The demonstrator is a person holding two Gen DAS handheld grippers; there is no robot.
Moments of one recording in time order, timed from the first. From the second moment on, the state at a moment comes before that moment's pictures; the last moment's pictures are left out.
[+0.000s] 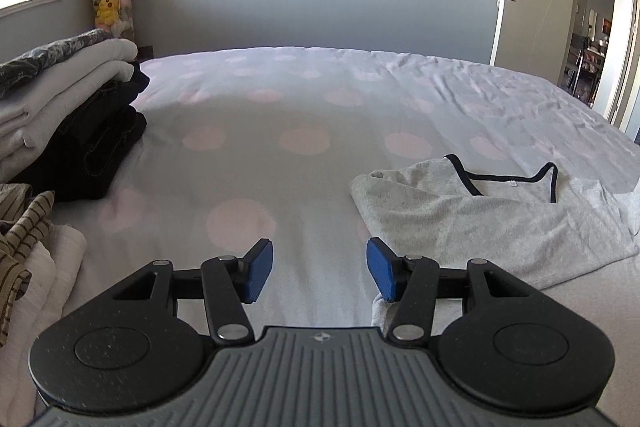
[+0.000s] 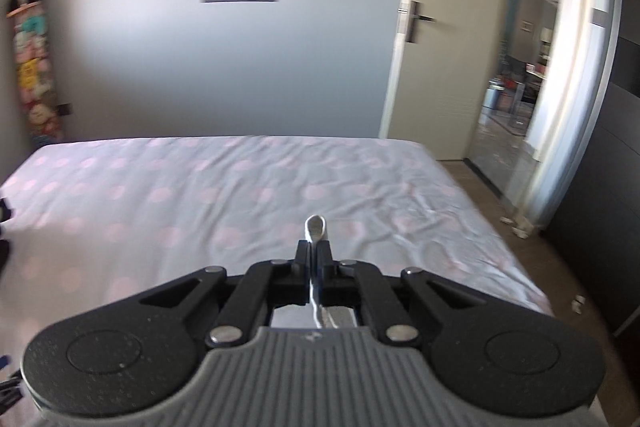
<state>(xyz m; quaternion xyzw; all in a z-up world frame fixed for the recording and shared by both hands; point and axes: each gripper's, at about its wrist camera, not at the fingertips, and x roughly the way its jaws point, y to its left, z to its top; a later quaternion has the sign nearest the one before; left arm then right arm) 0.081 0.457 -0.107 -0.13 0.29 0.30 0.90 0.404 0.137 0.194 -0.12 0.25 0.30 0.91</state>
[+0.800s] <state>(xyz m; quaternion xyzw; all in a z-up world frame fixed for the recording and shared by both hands) 0.072 0.486 -0.113 -0.21 0.30 0.29 0.89 0.310 0.378 -0.009 -0.18 0.40 0.44 0.79</state>
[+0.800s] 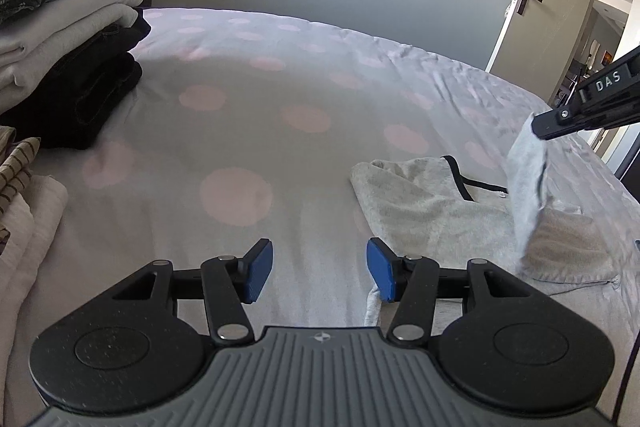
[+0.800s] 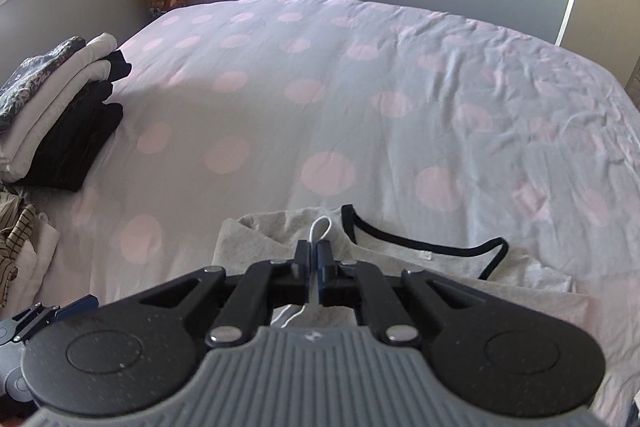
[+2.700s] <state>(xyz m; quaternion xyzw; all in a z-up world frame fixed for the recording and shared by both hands) 0.068 0.409 -0.145 -0.15 0.49 0.30 0.81 0.366 0.019 -0.149 -0.05 0.49 0.21 0.84</state>
